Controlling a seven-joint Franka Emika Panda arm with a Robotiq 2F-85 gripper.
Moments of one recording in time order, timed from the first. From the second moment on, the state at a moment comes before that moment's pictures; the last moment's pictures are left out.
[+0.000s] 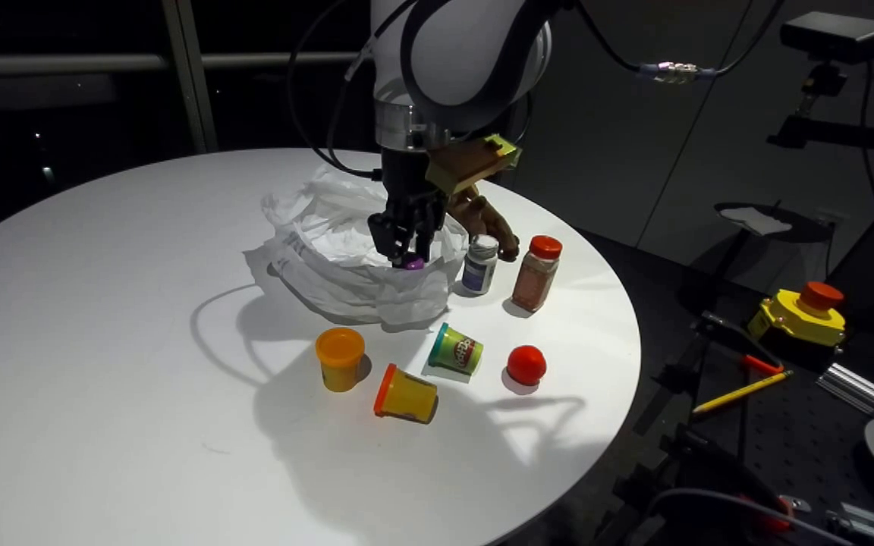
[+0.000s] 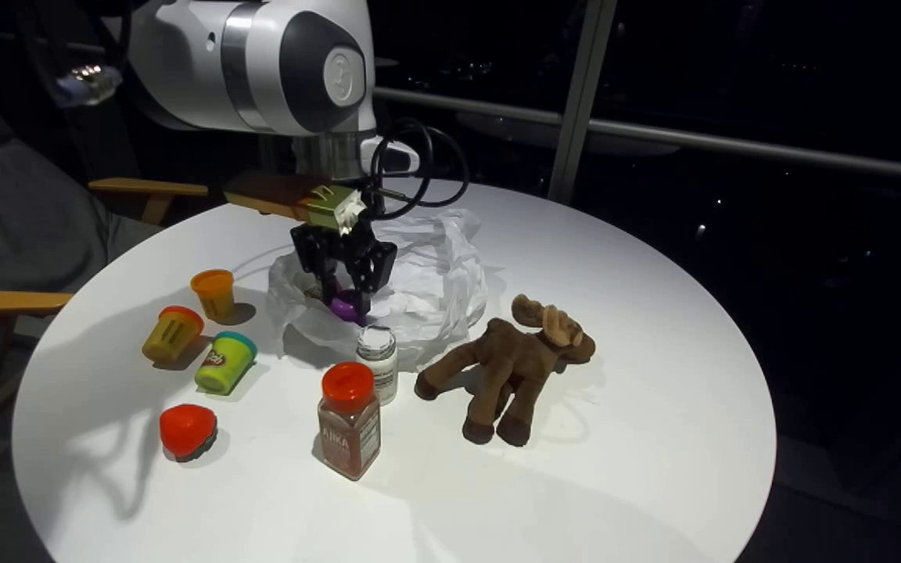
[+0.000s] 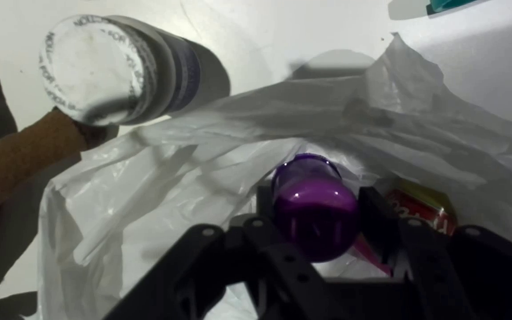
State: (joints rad) arm 0.16 0.59 0.01 -1.98 -0.12 2.52 0.21
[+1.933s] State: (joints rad) arm 0.13 0.08 0.07 -2.41 -0.12 2.40 0.07
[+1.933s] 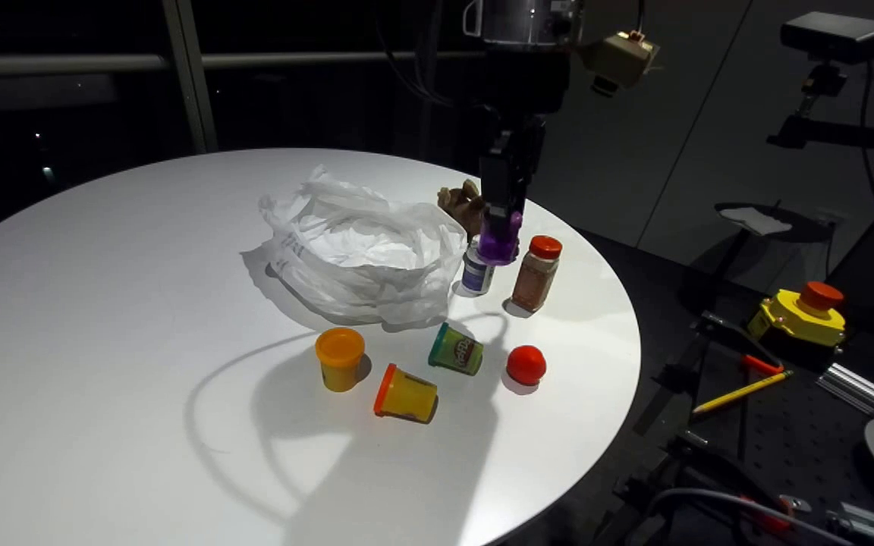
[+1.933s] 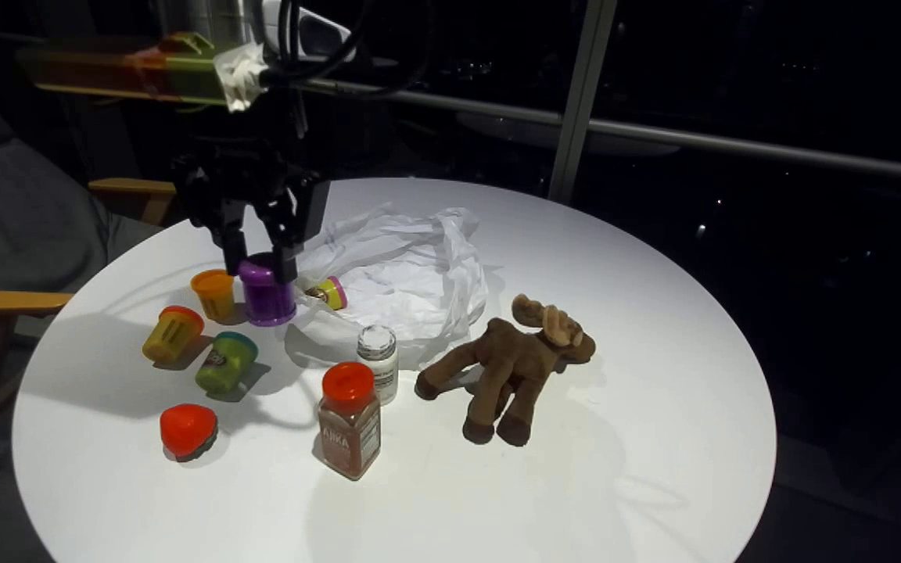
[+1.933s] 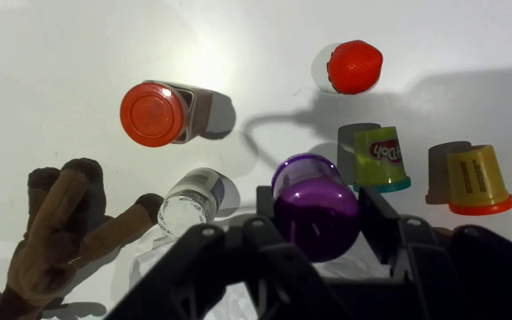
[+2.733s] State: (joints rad) arm 0.13 0.29 0.02 -2.47 -0.25 2.66 0.13
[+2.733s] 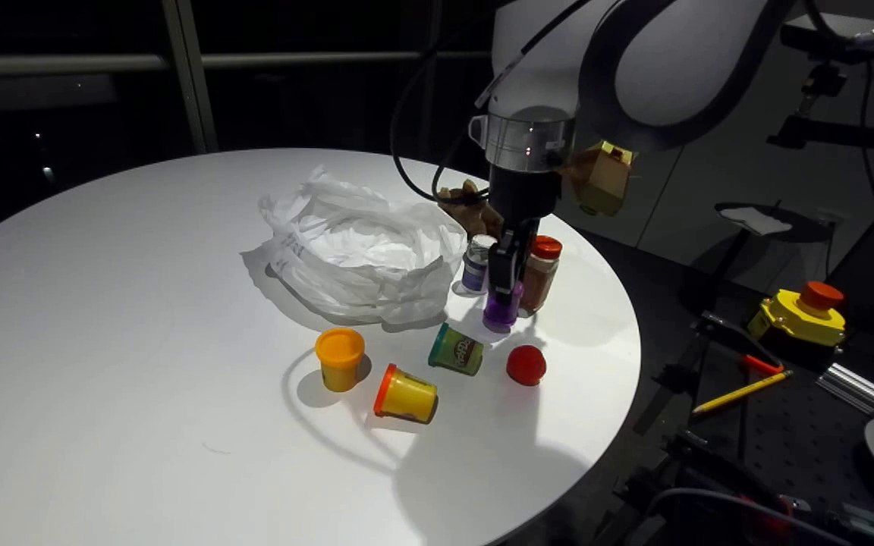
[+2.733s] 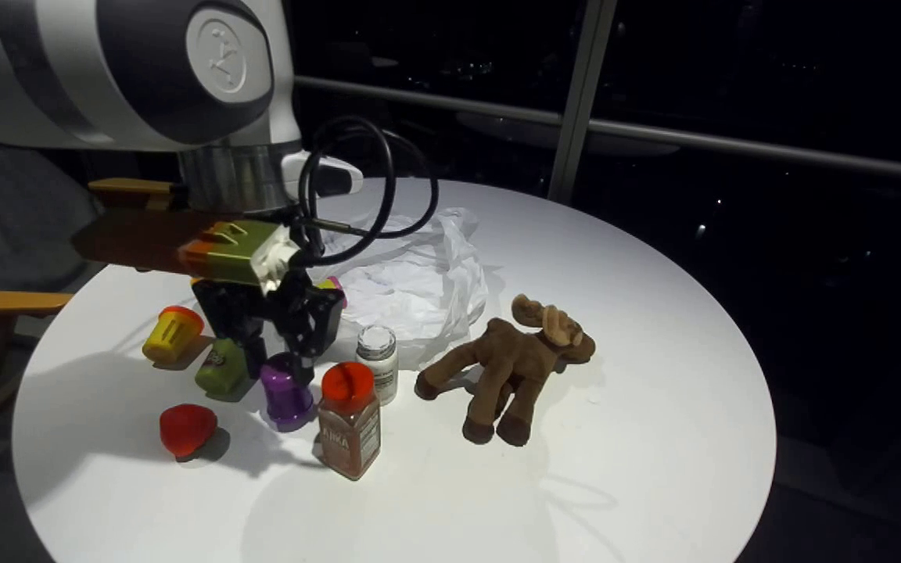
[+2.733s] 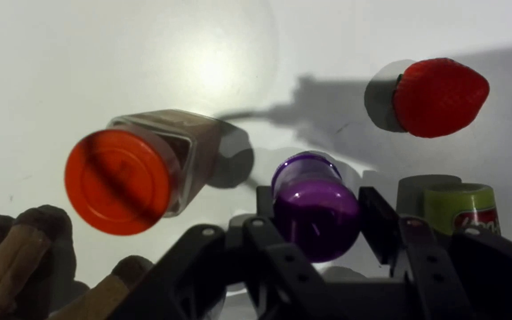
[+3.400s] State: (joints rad) arm 0.13 0.31 0.02 -2.43 -0.24 2.60 0.13
